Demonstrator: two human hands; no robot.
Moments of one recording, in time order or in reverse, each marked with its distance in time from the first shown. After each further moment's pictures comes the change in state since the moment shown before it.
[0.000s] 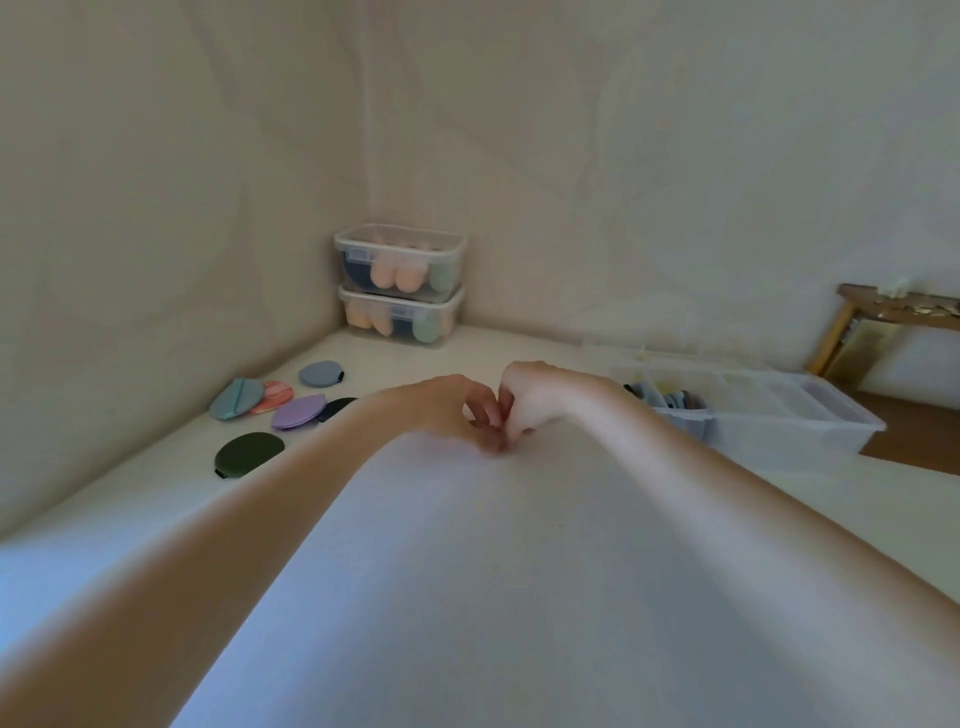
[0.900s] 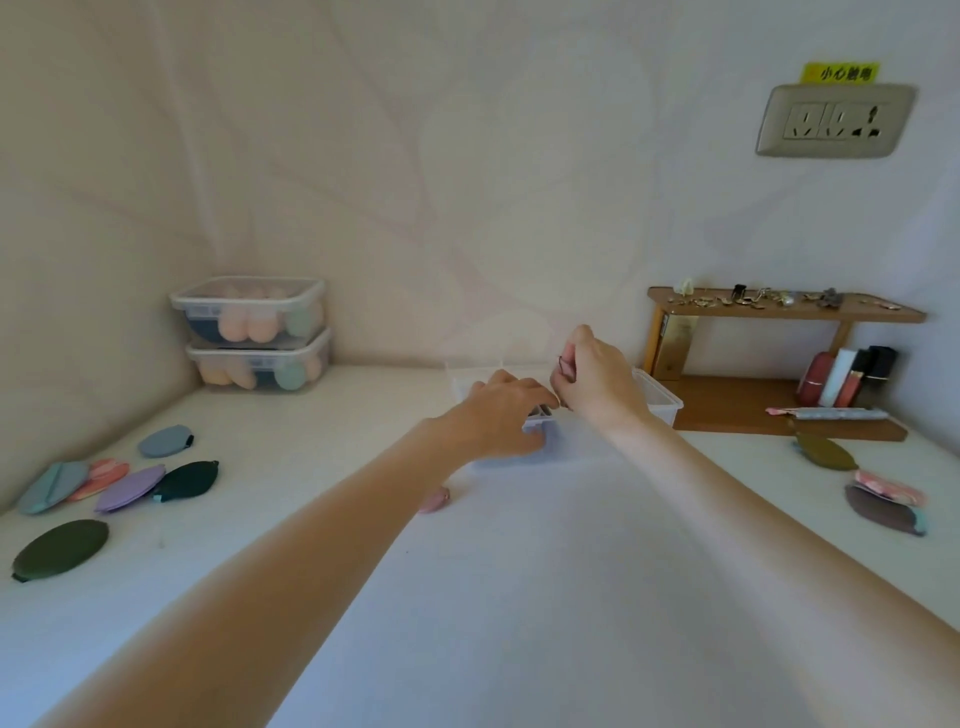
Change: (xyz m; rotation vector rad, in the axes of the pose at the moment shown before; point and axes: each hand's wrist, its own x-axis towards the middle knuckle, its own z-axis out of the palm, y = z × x) left_hand 0.059 0.165 0.071 0.453 0.163 0.404; right_hand -0.083 0.170 -0.005 0.256 0.923 0.200
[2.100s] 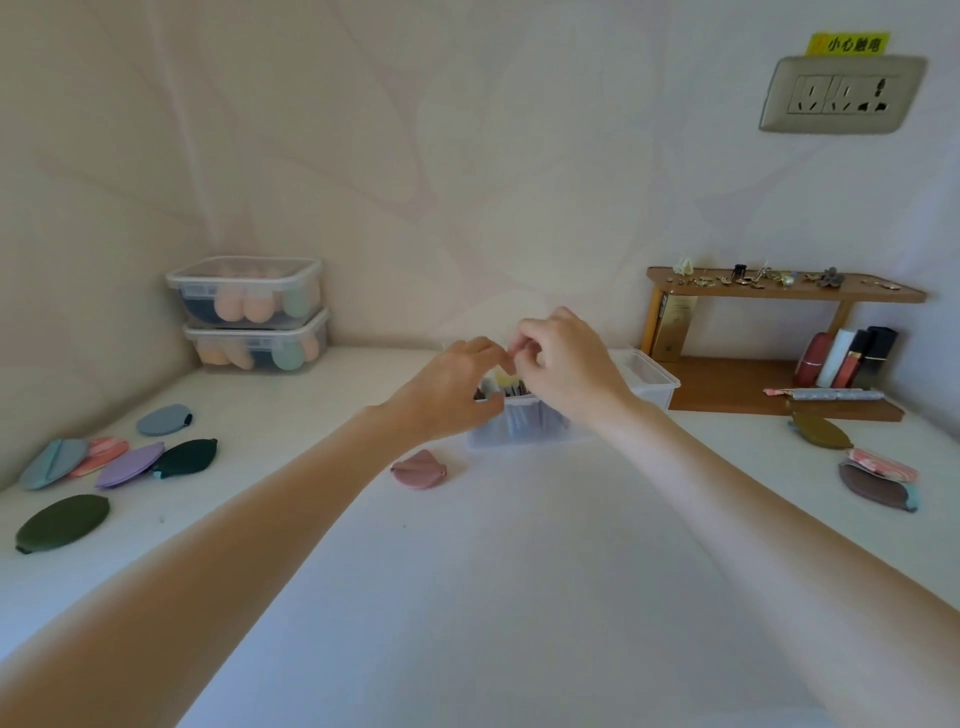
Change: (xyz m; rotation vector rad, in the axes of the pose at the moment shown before) left_hand -0.023 -0.031 -0.003 -0.109 0.300 0.059; right_hand -0.019 -0.031 -0.010 0.018 -0.040 -0.233
